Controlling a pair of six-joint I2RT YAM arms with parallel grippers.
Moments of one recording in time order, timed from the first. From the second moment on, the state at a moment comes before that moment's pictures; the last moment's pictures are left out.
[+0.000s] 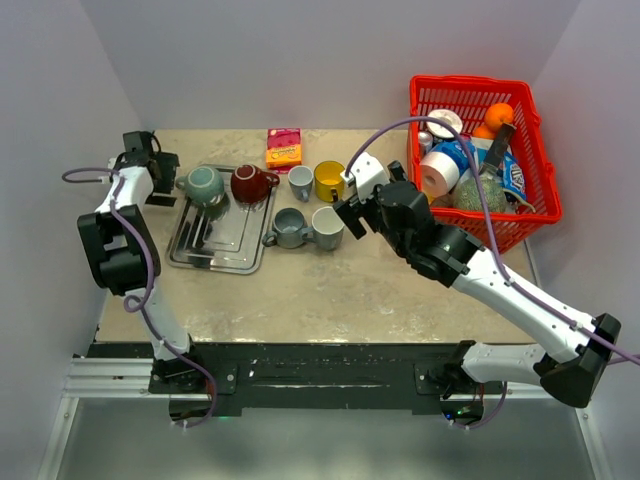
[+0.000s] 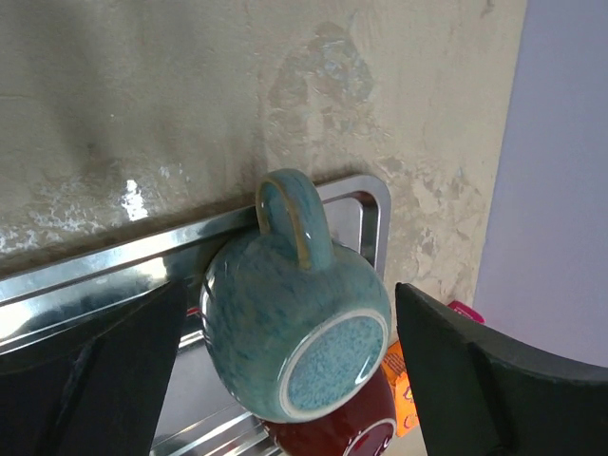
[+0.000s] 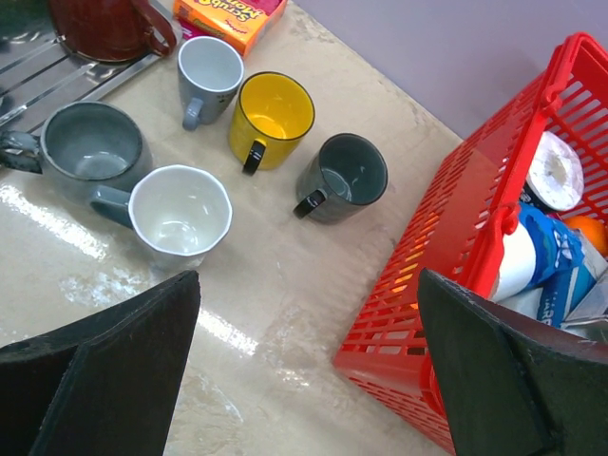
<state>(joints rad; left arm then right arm) 0.27 1.95 1.53 -0.47 -0.10 -1.24 0.85 1.19 1.22 -0.39 0.48 -0.22</state>
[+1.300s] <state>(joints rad) 0.27 2.14 1.67 -0.45 0.01 -1.35 0.85 1.12 1.22 -0.43 0.56 -0.24</state>
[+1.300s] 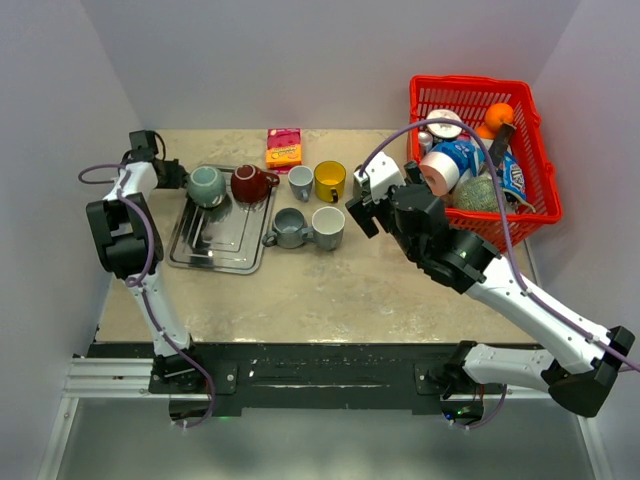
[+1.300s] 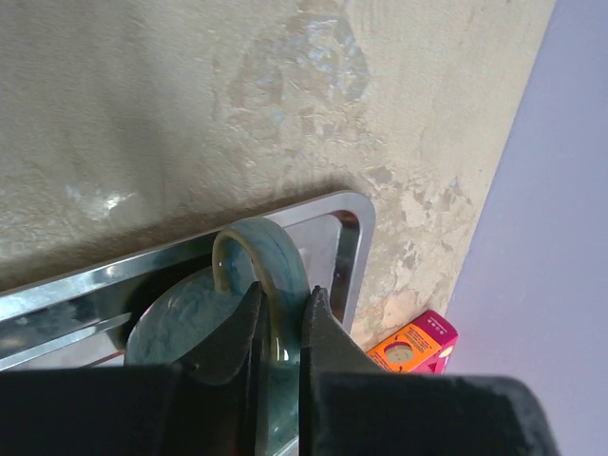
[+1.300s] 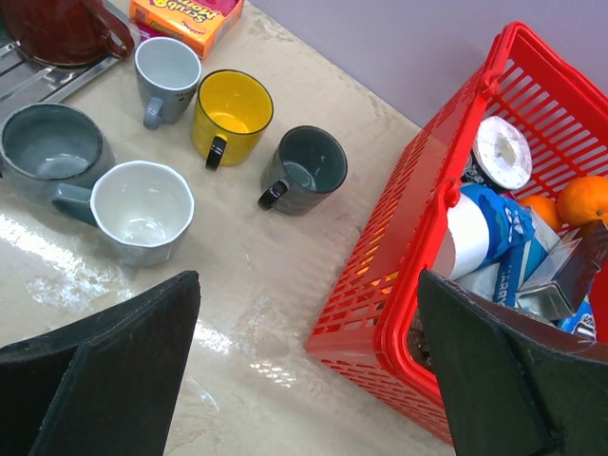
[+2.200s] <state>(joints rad) 0.14 1.61 1.34 -0.34 0.25 -0.73 0.85 1.22 1.31 -0.42 0.20 -0.02</state>
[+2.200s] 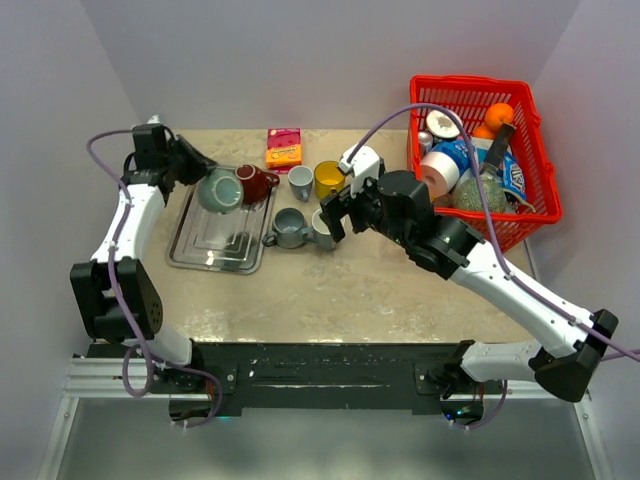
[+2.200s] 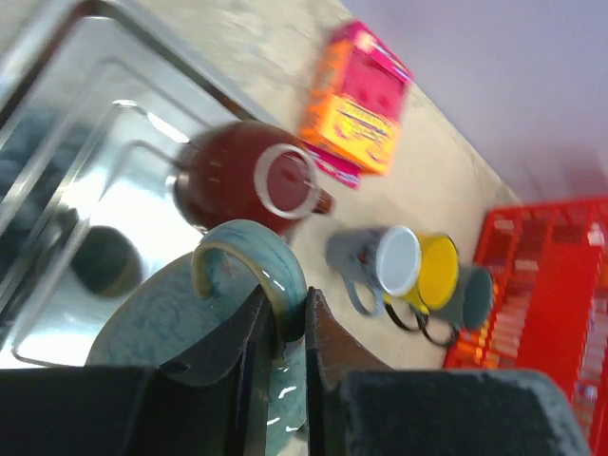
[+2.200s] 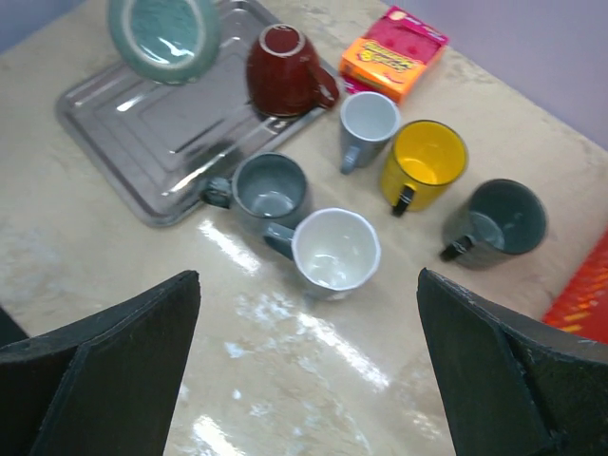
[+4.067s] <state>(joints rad) -0.52 1.17 1.15 -0.49 0.64 -0.04 0.77 1.55 1.65 -0.78 -0.18 0.75</state>
